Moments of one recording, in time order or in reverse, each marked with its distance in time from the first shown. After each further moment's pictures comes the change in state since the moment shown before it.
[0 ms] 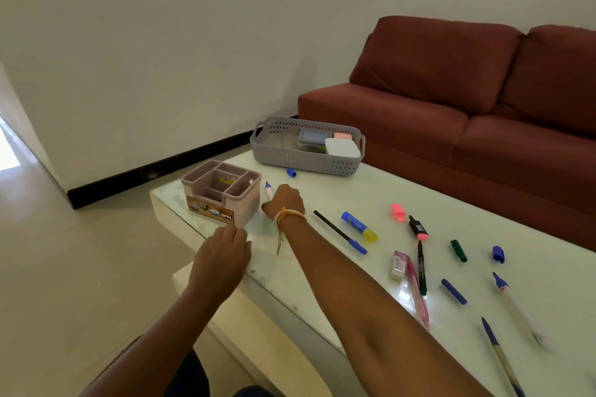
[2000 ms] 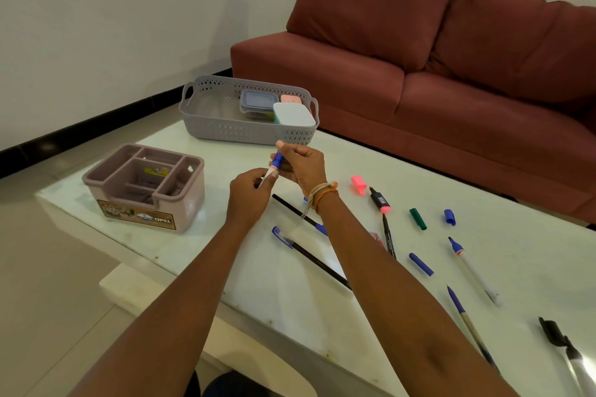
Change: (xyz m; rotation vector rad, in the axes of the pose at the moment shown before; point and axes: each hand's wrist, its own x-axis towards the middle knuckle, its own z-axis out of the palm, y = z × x) left_hand 0.141 0.073 0.078 -1.119 -0.034 -0.296; right_hand 0.032 0.077 -0.080 1.095 0.127 0.052
